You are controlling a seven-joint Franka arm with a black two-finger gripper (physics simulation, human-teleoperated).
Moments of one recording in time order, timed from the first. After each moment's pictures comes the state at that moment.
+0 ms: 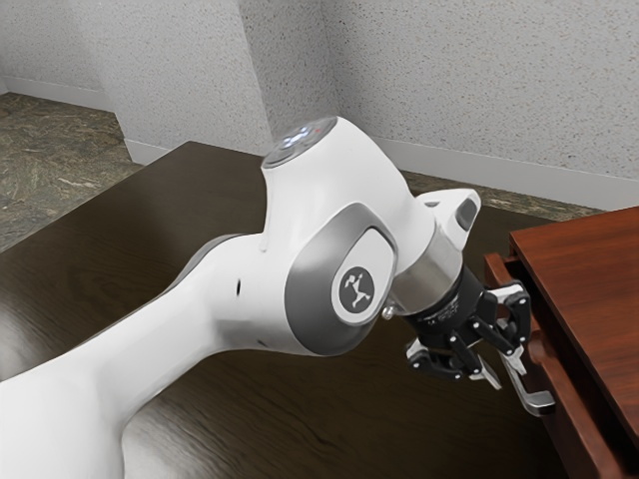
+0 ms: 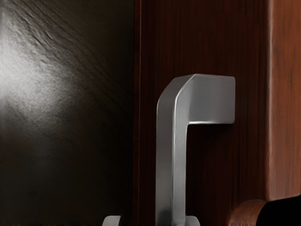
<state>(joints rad) 1.29 -0.53 -1.44 -1.82 -0.90 2.04 -0.70</state>
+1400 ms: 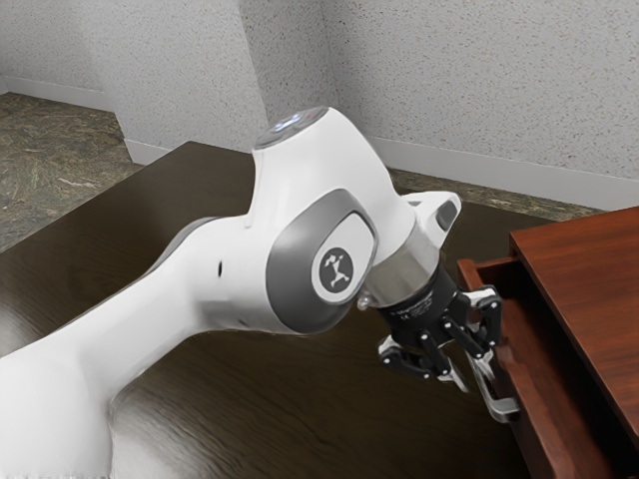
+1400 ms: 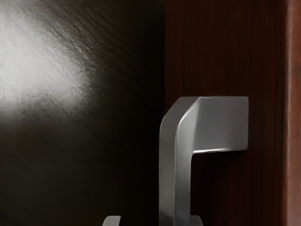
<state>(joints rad) 1.30 -0.53 -1.40 -1.82 -0.85 1.93 -0.68</state>
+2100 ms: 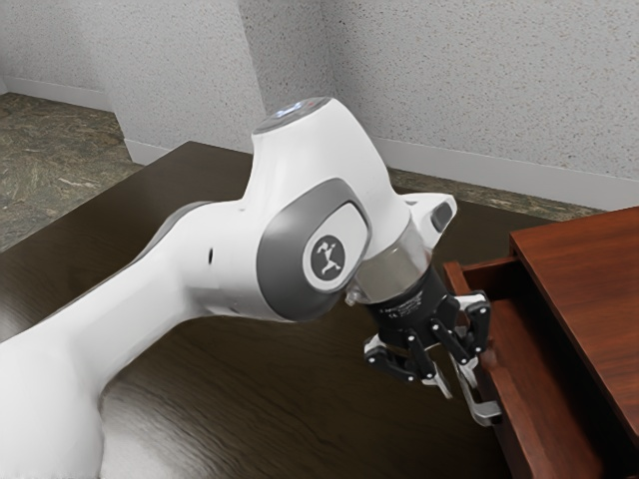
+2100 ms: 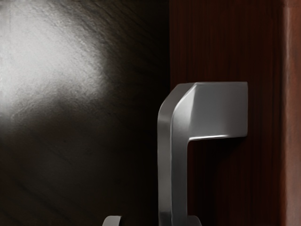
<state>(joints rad) 1.30 -0.53 -1.38 -1.81 -0.81 1.84 -0.67</state>
